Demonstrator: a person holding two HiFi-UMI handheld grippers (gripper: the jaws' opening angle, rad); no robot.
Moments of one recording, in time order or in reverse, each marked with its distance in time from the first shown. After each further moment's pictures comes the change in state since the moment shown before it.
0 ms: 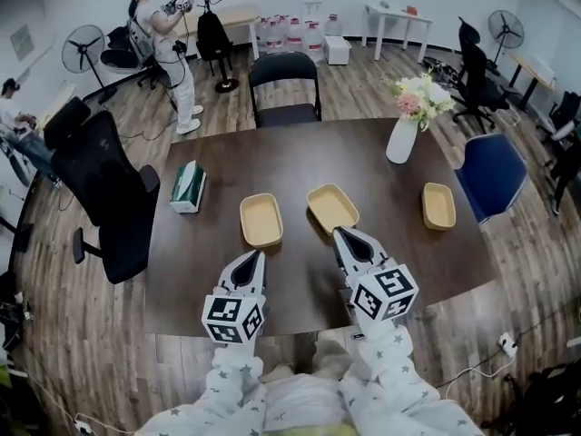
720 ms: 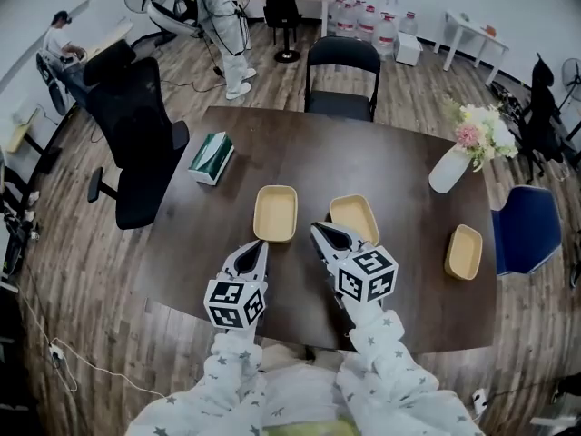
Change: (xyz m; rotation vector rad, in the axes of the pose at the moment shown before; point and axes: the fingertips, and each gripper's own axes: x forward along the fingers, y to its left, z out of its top) left arm 0.037 0.035 -0.030 -0.136 0.049 0.267; right arm 0.108 0.011 -0.059 0.013 0.275 0.409
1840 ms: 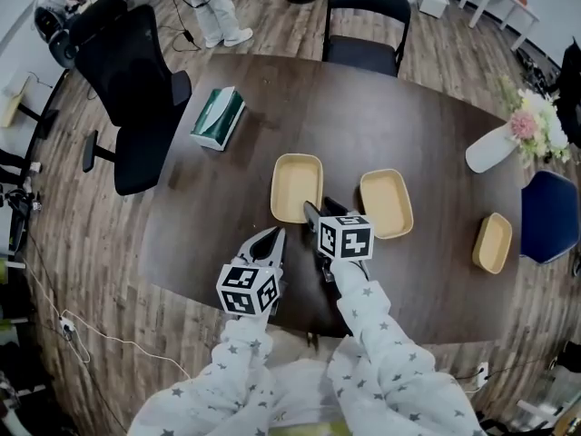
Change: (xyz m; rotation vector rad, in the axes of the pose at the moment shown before) left arm 0.034 0.043 -0.065 -0.148 0.190 -0.018; right arm 0.114 -0.050 -0.119 0.247 0.354 -0.250
